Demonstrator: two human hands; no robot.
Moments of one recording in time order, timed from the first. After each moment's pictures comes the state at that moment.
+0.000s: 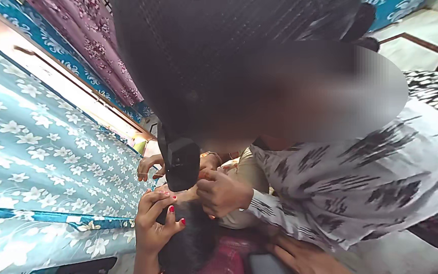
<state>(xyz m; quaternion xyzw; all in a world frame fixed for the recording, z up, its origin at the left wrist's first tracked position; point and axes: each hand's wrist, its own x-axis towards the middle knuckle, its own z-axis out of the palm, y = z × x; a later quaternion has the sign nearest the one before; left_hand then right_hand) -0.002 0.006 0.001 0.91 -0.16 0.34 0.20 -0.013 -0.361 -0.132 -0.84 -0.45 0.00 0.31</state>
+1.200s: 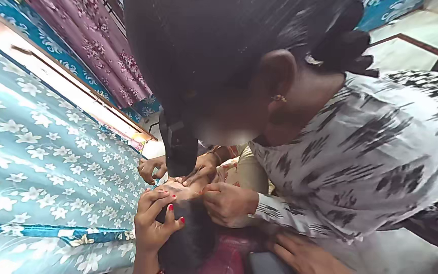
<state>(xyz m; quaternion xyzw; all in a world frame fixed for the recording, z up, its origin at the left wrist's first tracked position) -0.002 0.006 0.002 0.91 -0.16 0.34 0.20 -0.014 -0.360 -0.146 -0.83 -0.46 -0.08 0.29</state>
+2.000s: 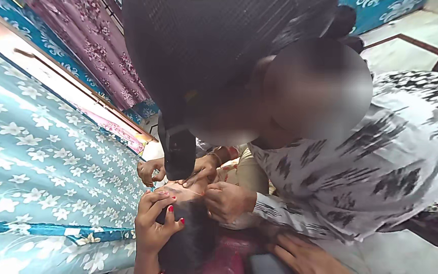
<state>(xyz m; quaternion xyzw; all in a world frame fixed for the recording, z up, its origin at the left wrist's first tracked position) -0.002 0.008 0.001 0.91 -0.15 0.34 0.20 -0.014 -0.359 -0.144 -0.83 -0.46 -0.09 0.29</state>
